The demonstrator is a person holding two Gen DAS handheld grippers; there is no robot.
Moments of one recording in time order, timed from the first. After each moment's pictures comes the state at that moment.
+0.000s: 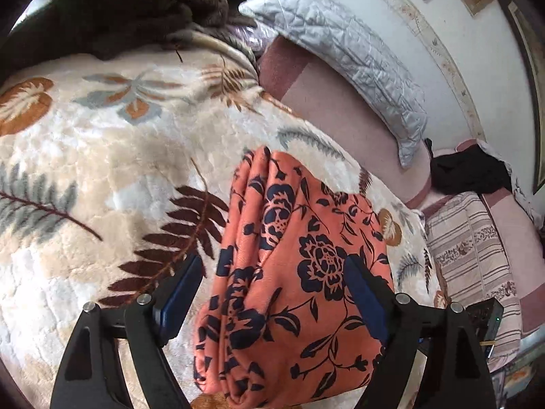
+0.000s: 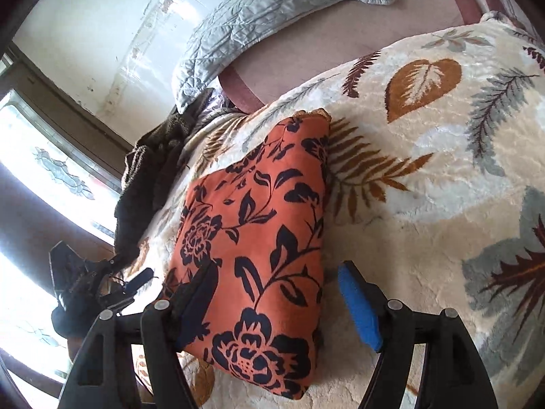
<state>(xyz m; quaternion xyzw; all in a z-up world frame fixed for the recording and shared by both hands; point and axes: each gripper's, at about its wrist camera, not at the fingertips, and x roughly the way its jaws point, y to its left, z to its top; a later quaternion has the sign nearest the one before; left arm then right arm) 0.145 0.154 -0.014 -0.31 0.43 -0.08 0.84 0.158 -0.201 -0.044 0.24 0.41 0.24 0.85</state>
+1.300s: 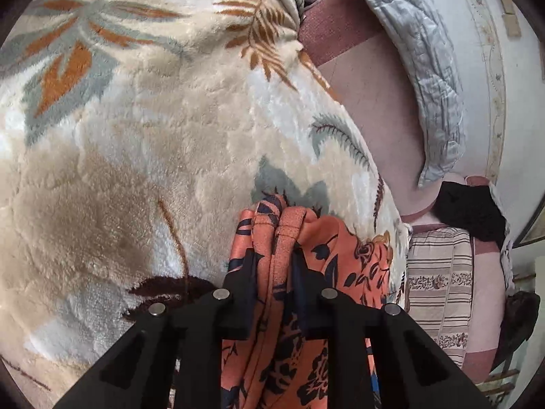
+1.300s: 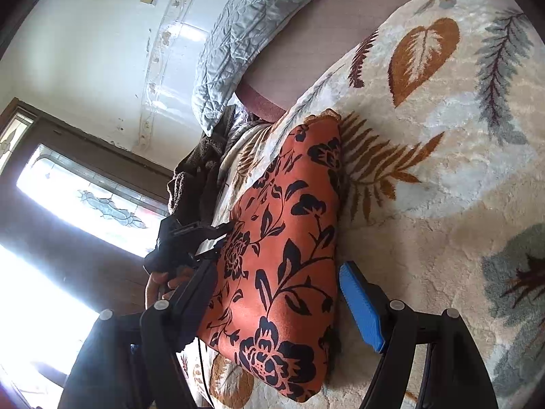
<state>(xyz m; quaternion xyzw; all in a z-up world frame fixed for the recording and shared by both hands) 0.266 0.193 -0.061 -0.43 0.51 -0.10 0.74 0.174 -0.232 -0.062 0.36 0.39 0.31 0.79</state>
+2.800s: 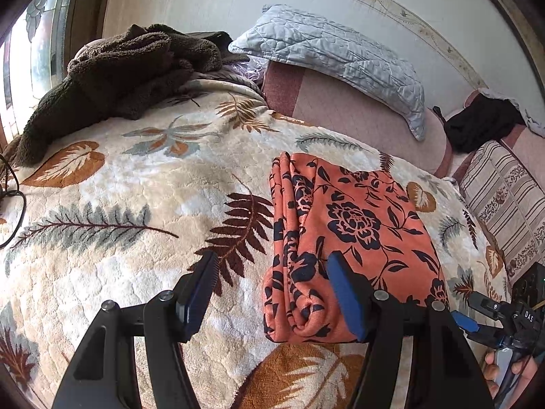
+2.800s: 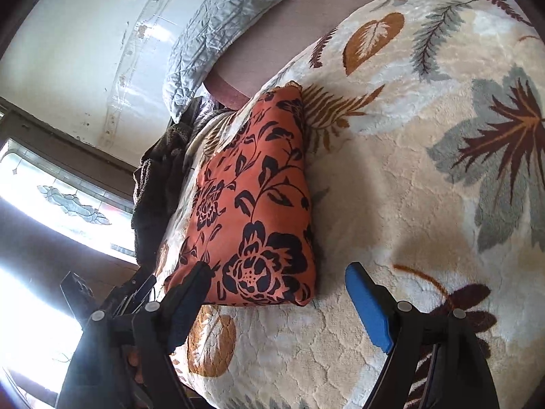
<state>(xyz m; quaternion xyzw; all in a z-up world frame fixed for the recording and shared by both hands) 0.070 0.147 0.013 -0.16 0.38 -0.02 0.91 0.095 -0.216 -0.066 0.33 0.42 0.22 0.81</state>
